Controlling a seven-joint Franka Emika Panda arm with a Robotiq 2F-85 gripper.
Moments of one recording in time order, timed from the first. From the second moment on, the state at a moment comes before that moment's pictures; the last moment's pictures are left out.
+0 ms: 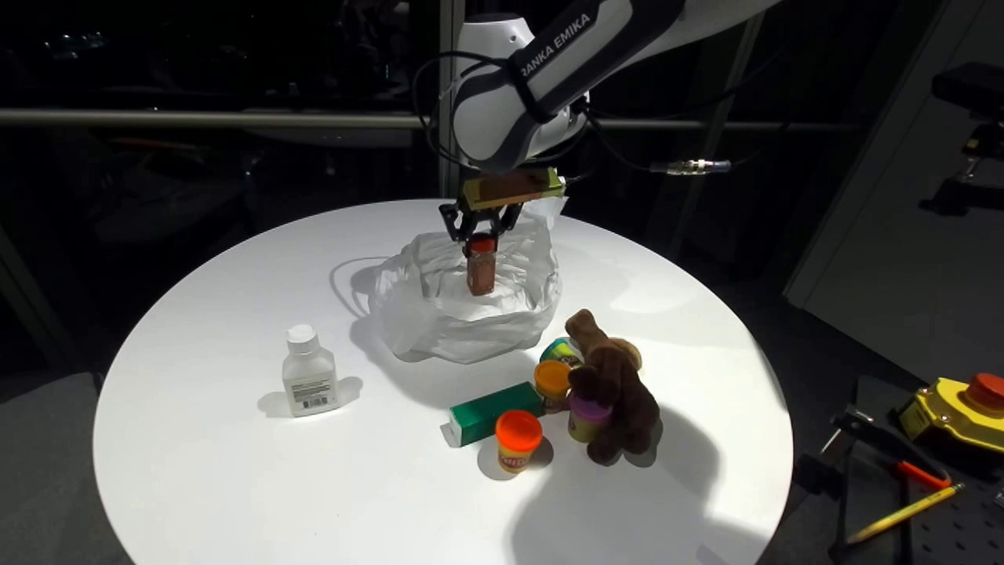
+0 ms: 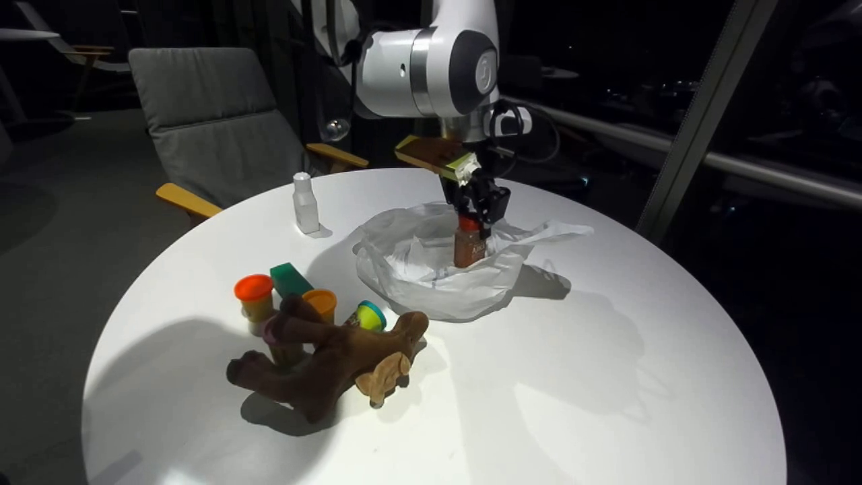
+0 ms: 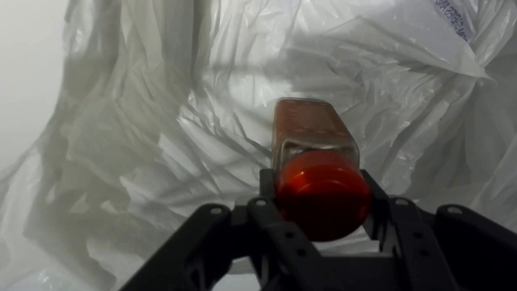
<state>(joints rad) 0.08 0.97 -0.14 -1.29 -0.07 2.39 0.45</state>
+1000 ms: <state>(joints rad) 0.07 0.71 -0.11 -1.45 -0.03 2.32 0.41</state>
